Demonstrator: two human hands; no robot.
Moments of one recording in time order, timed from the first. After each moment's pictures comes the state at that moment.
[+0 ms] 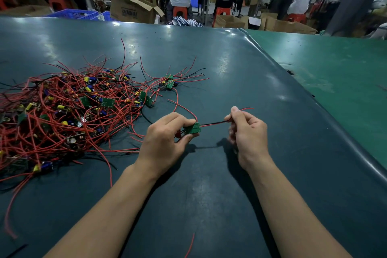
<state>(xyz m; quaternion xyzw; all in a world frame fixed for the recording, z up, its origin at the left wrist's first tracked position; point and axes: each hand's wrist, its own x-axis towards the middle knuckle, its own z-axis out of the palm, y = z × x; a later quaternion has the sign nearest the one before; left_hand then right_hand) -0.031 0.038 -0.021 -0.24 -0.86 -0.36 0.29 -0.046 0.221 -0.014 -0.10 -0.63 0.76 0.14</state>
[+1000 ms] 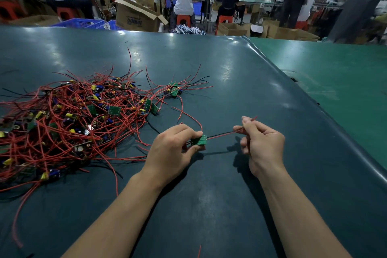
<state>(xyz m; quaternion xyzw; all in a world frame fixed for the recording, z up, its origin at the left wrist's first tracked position) -0.032 0.035 -0.023 -0.26 -0.86 -0.34 0.26 -0.047 0.235 -0.014 -0.15 -0.60 0.77 0.17</state>
